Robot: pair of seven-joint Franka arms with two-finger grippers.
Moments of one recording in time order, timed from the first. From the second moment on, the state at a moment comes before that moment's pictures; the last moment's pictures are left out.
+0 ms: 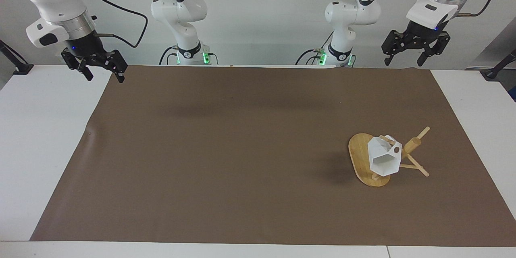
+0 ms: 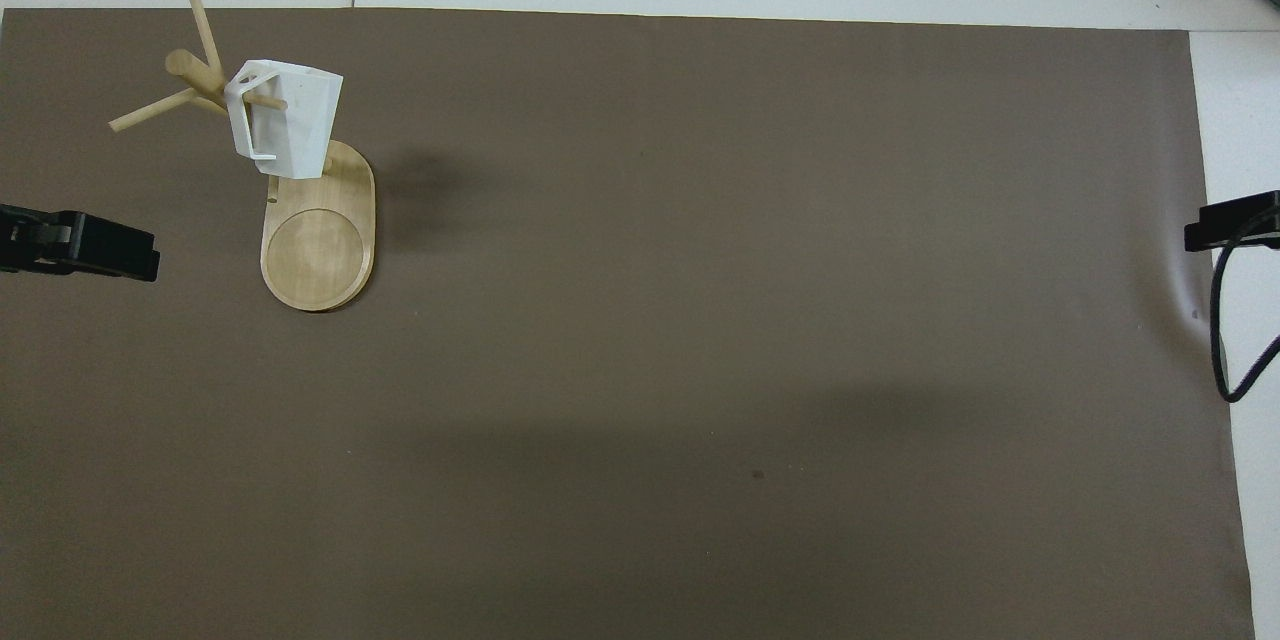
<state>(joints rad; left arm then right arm) -0.07 -0.05 -0.08 -1.48 0.02 1.42 -0.02 0.06 -0.02 -0.20 -1.60 -0.02 1.64 -0.07</state>
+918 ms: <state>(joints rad) -0.09 -0.06 0.00 -1.51 0.02 1.41 -0.01 0.06 -0.02 -0.20 -1.60 -0.02 1.64 -0.07</state>
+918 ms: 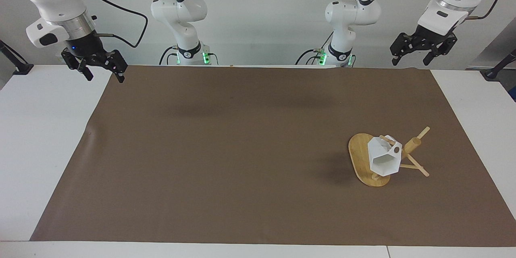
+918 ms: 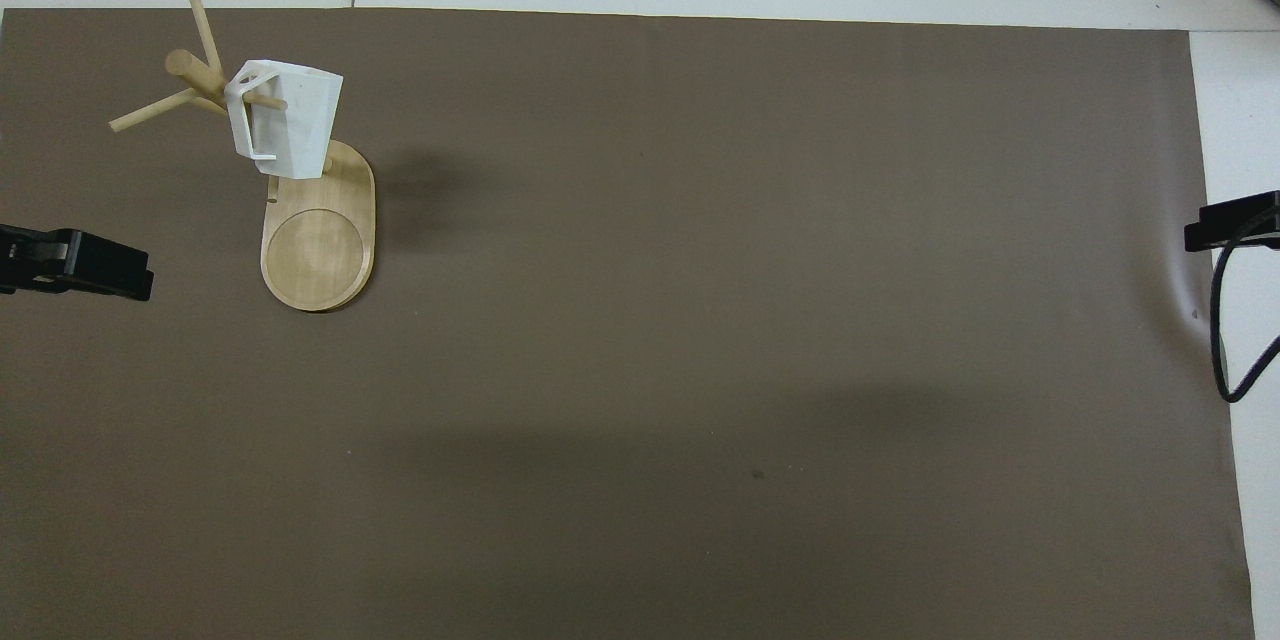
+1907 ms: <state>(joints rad) -0.09 -0.06 0.02 -1.53 0.02 1.44 0.11 0.06 -0.02 -0.20 -1.60 -0.02 1.64 -0.07</state>
